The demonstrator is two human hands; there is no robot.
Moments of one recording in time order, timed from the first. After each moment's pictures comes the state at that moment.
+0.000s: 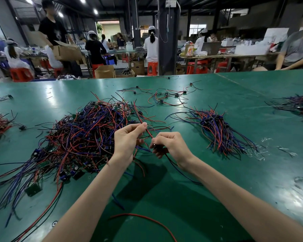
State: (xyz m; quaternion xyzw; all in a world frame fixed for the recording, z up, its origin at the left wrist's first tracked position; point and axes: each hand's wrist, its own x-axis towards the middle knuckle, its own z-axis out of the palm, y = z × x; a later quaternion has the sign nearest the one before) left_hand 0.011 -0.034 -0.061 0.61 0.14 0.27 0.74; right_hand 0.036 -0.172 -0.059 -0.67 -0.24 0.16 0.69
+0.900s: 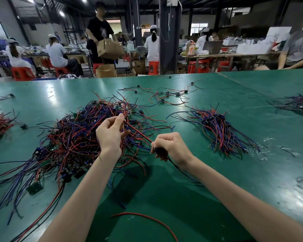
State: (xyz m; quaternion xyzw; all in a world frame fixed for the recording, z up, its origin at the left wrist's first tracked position) left_hand 0.014 0.001 -0.053 0.54 0.21 0.39 0.71; right_hand 0.028 -0.173 -0.057 -0.69 -0.28 0.14 0.65
